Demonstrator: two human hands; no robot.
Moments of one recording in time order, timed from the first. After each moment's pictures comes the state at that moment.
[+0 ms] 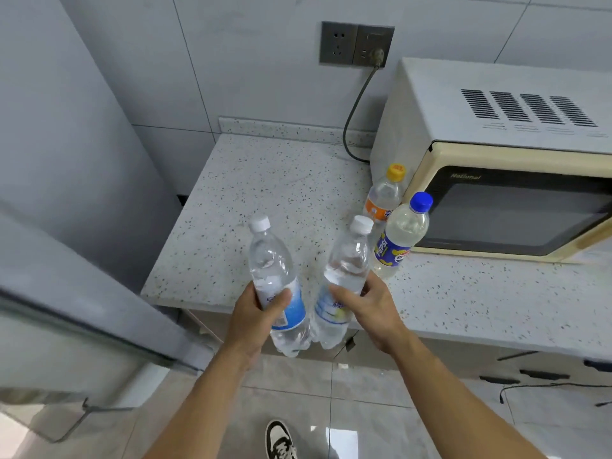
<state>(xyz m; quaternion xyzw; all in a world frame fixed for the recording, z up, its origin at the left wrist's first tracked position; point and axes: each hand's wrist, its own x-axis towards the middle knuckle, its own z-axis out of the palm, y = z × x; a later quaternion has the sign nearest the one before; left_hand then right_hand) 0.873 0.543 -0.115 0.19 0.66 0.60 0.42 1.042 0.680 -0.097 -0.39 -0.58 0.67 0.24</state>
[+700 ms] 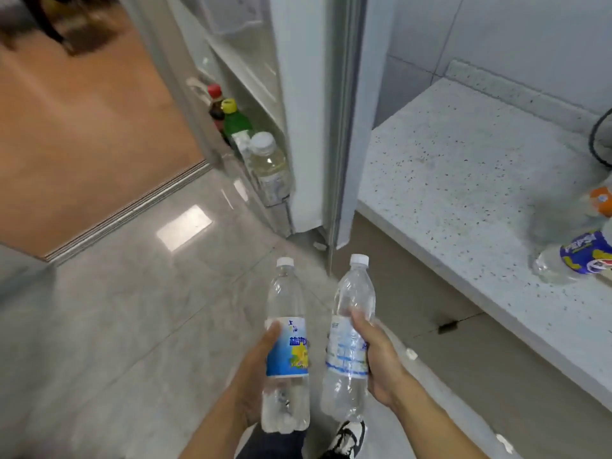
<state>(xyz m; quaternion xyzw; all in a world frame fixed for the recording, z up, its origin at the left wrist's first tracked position) 1.046 0.270 -0.138 -0.26 0.51 0.70 0.41 1.083 0.475 -0.165 -0.29 -0.45 0.83 -0.15</state>
